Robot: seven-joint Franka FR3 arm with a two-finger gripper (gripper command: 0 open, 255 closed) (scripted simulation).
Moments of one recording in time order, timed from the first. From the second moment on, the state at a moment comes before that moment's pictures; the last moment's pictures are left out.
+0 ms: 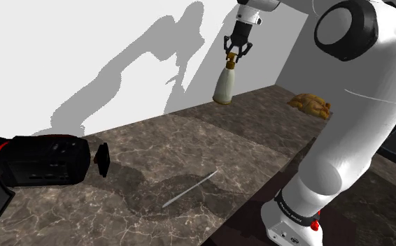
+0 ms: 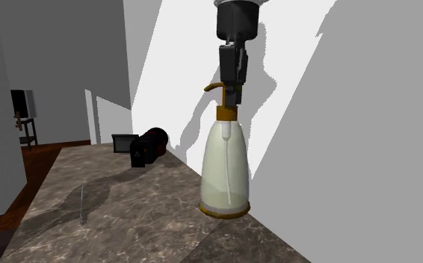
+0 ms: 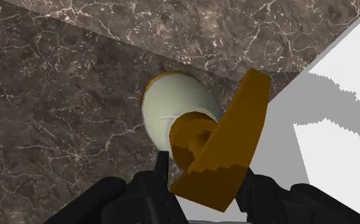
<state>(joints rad) -0.26 0.20 -0.23 -1.47 0.09 1.65 0.44</state>
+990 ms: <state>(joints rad) -0.21 -0.35 -0.17 -1.88 -0.01 1.53 0.57</state>
